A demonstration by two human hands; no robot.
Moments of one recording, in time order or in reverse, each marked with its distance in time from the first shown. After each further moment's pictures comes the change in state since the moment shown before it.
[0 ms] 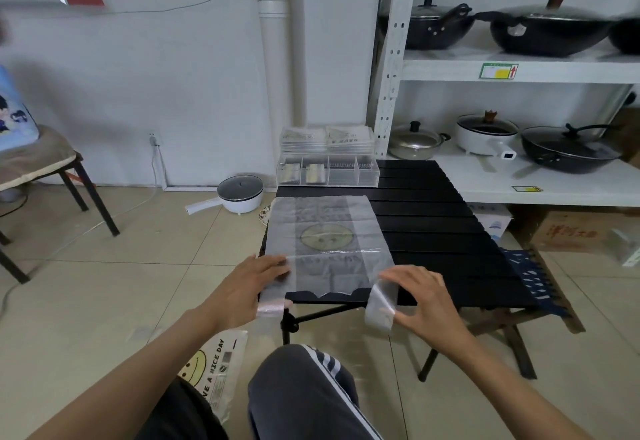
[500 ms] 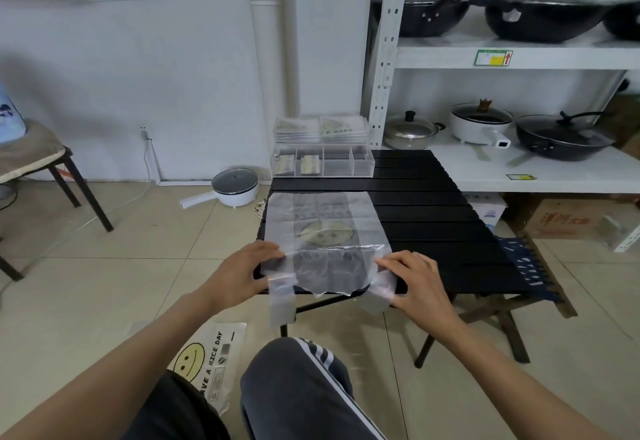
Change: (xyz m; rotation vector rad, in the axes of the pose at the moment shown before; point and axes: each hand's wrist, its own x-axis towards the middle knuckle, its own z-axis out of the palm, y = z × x) left_hand 0.012 -0.005 -0.004 -0.203 0.044 -0.107; right_hand 0.006 0.004 0.011 -0.075 0.048 0.062
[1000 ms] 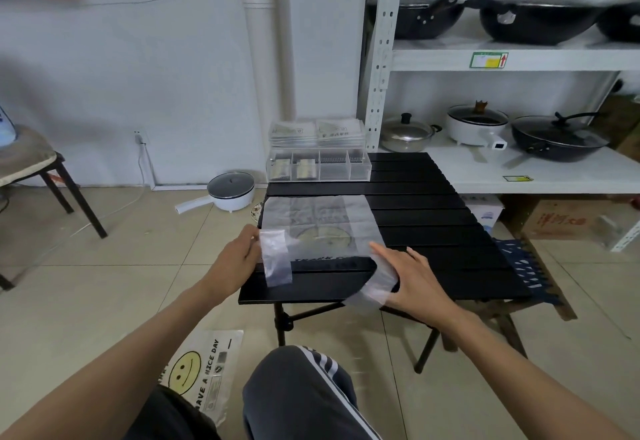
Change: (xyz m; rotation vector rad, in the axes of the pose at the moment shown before) left_hand 0.027 0.010 -0.011 -0.254 0.112 -0.304; right_hand 0.028 0.003 -0.008 0.089 -0.226 0.070
